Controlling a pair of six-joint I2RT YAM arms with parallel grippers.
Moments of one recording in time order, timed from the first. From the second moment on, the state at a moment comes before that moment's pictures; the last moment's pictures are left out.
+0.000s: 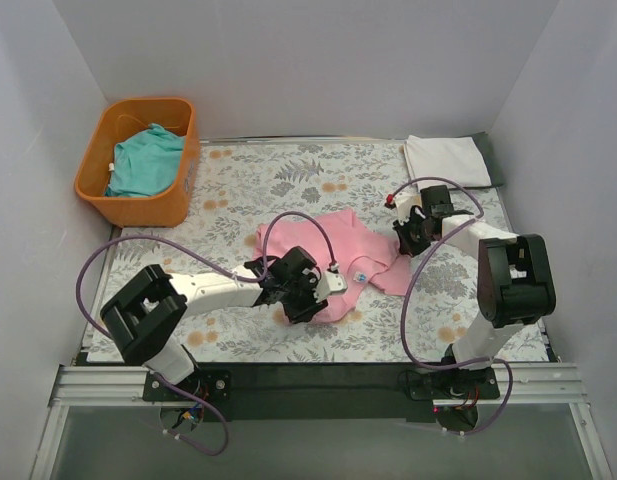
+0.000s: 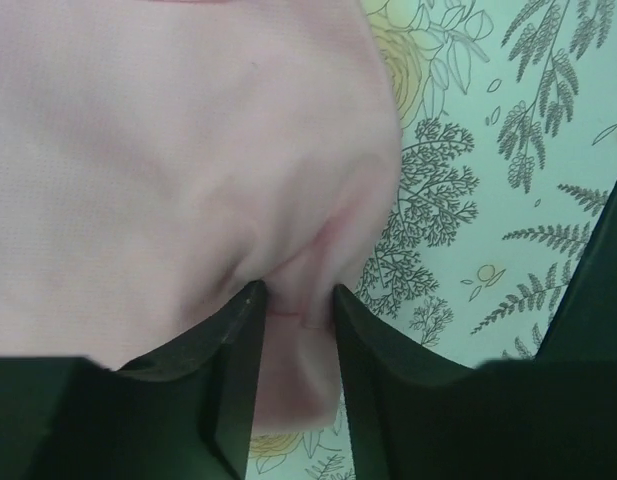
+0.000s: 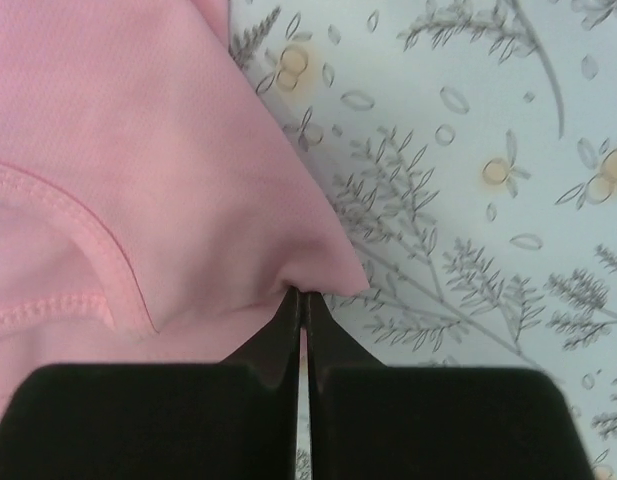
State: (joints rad) left arm -0.93 1.56 0.82 -0.31 0.31 0.30; right arm 0.14 1.71 0.96 -0.31 -0.33 -0.48
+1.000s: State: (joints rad) left arm -0.44 1.22 1.40 -0.51 0.27 0.25; right arm 0.03 1.10 1.39 -0.56 -0.28 -0.58
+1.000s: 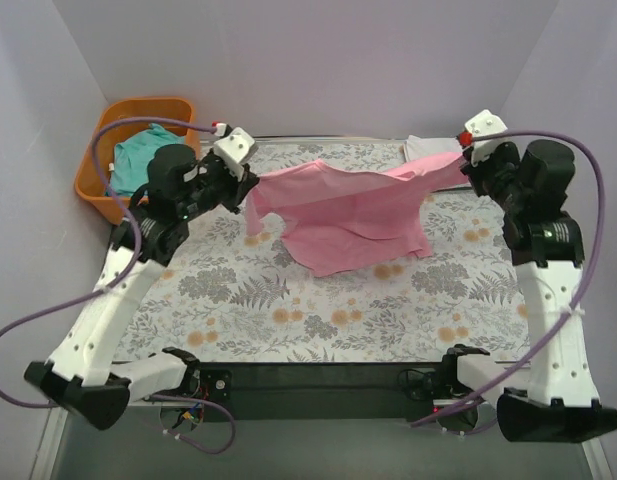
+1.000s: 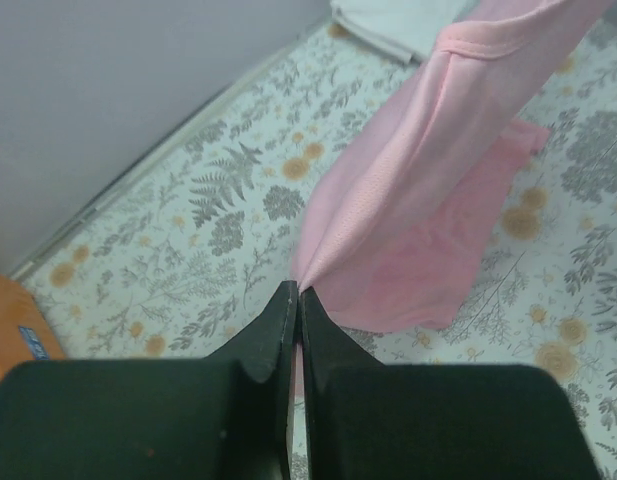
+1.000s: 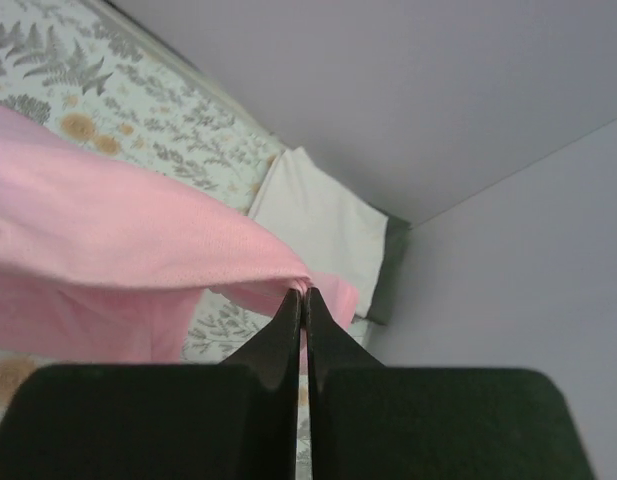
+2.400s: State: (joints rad) left arm -0.34 1.44 1.13 -0.17 0.09 0.21; right arm 0.04 1.43 1.18 -0.05 -0.33 -0.54
